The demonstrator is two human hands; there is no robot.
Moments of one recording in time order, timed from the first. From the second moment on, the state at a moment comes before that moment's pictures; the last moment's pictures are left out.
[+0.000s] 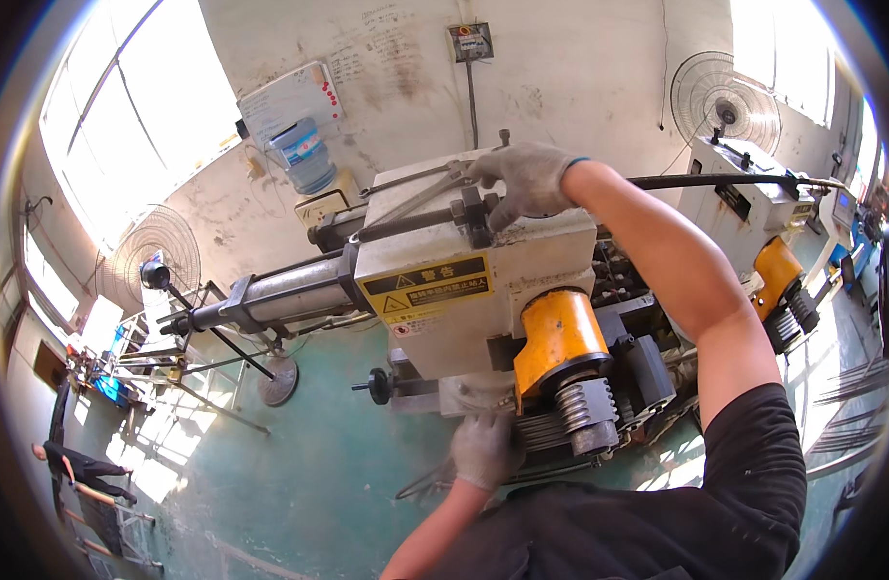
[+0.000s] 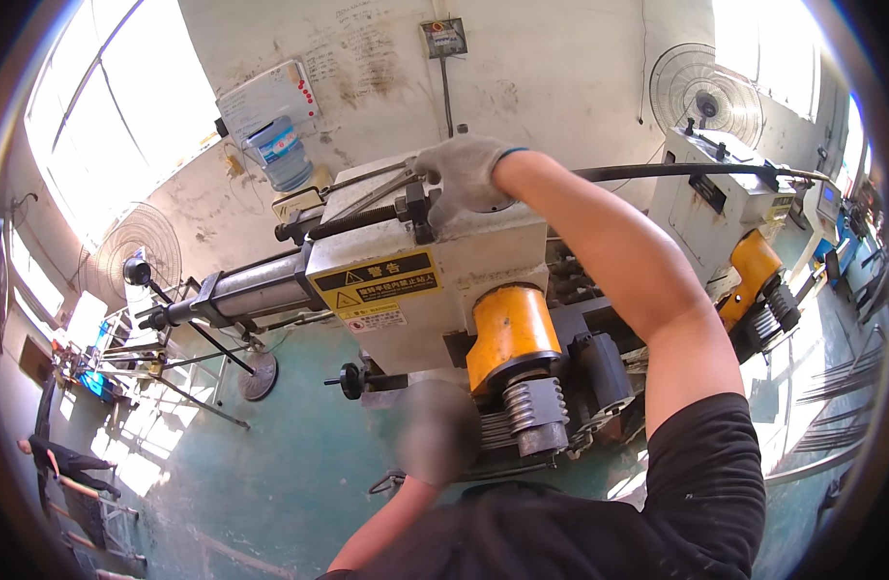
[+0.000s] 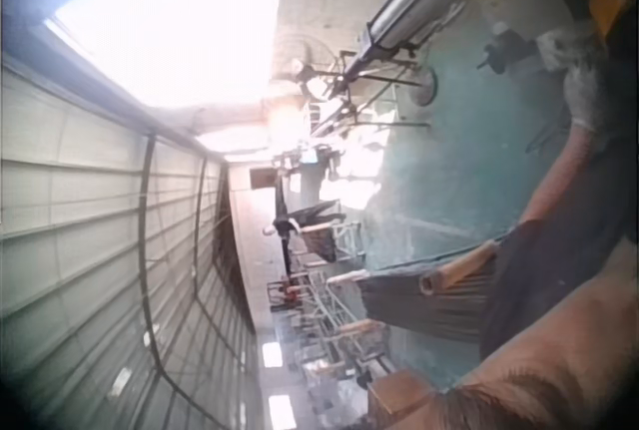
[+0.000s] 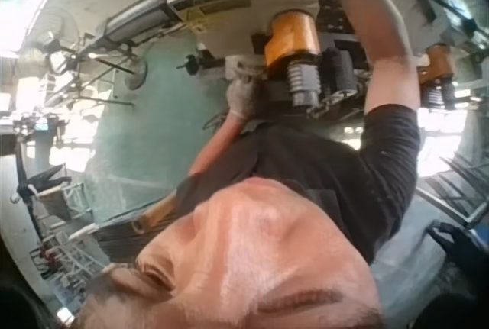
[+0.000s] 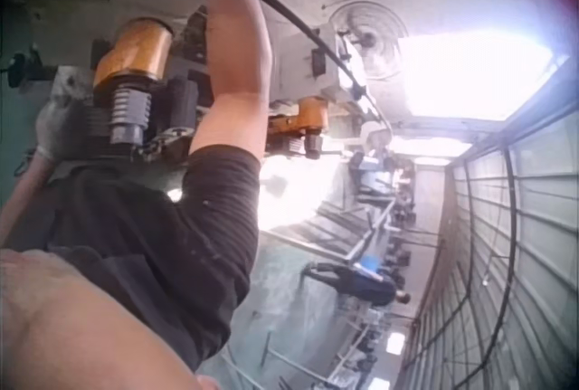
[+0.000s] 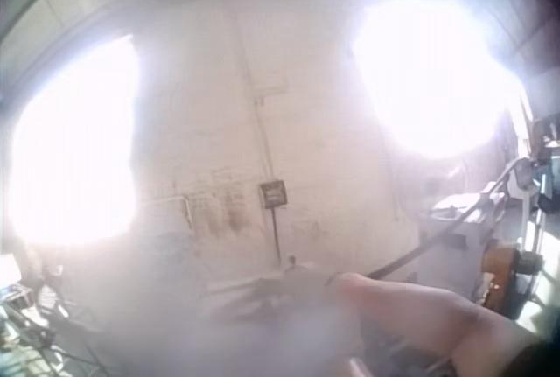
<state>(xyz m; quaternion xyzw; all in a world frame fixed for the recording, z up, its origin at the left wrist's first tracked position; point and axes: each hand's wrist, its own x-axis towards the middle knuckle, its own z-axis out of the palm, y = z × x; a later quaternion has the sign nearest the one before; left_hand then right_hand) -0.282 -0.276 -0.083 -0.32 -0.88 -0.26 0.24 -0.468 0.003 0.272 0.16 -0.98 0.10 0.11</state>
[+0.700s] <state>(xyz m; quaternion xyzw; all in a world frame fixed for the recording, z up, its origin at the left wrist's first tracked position) -0.283 -0.287 -0.084 -0.32 -0.86 -0.28 0.27 -0.505 -0.016 0.277 0.12 -0.94 0.28 0.13</state>
